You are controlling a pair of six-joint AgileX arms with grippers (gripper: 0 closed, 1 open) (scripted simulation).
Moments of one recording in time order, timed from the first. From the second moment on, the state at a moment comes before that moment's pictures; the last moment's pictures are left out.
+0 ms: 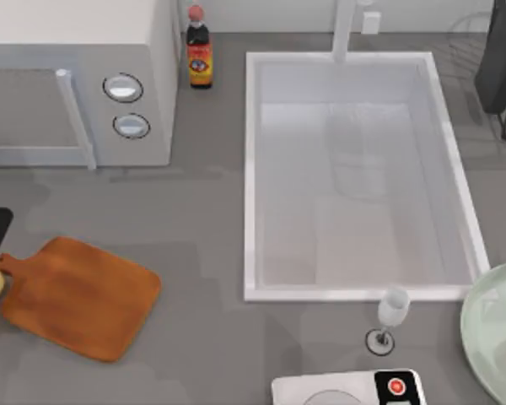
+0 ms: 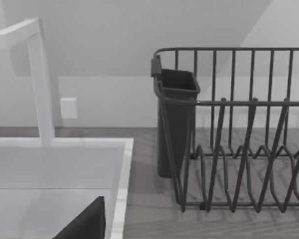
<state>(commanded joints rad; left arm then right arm) 0.14 1.68 1.12 -1.01 0.00 0.30 0.00 0.00 0.00 0.00 0.00 0.00</state>
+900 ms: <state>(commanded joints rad) 0.14 1.81 0.96 -0.73 0.00 0.31 0.00 0.00 0.00 0.00 0.00 0.00</state>
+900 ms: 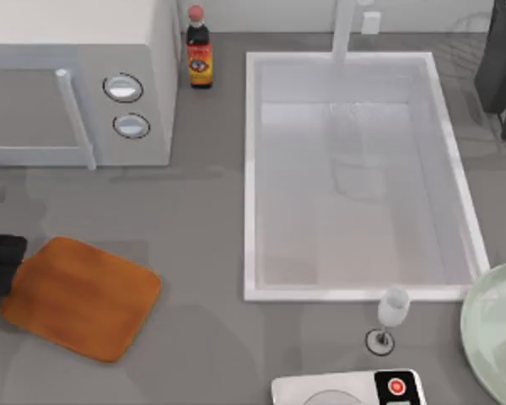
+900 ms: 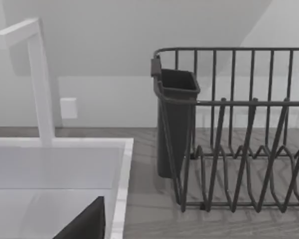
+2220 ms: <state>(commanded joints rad) 0.14 1.79 0.98 -0.75 0.01 0.31 0.00 0.00 0.00 0.00 0.00 0.00</state>
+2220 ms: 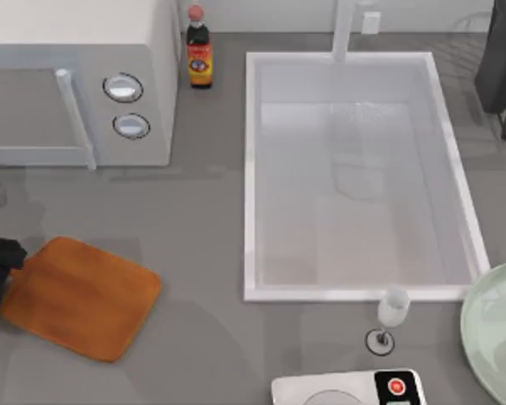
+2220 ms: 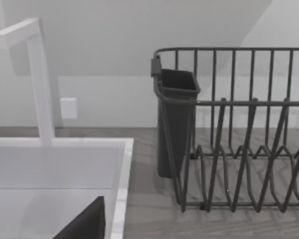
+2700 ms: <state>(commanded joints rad) 0.14 1.67 1.19 -1.08 0.01 0.30 0.00 0.00 0.00 0.00 0.00 0.00</state>
